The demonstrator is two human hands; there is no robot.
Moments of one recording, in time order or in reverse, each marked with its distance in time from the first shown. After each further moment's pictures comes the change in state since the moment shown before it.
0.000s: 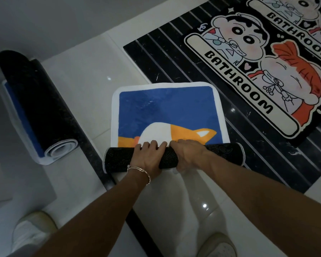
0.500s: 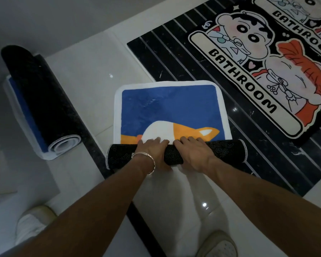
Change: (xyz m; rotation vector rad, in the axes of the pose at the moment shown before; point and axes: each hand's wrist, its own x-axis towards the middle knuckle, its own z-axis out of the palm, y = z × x) left_hand 0.015 -0.003 -0.013 -0.155 -0.226 -0.011; right_hand -0.013 0.005 0.016 -0.148 0.221 -0.064
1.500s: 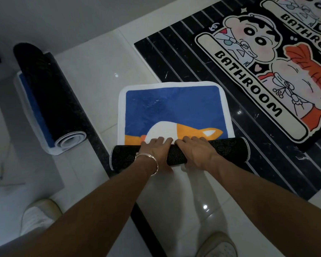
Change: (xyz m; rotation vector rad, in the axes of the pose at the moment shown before) left_hand -0.007 0.002 0.006 0.005 0.020 -0.019; right_hand 0.008 0.004 -0.004 -0.022 -0.082 -0.035
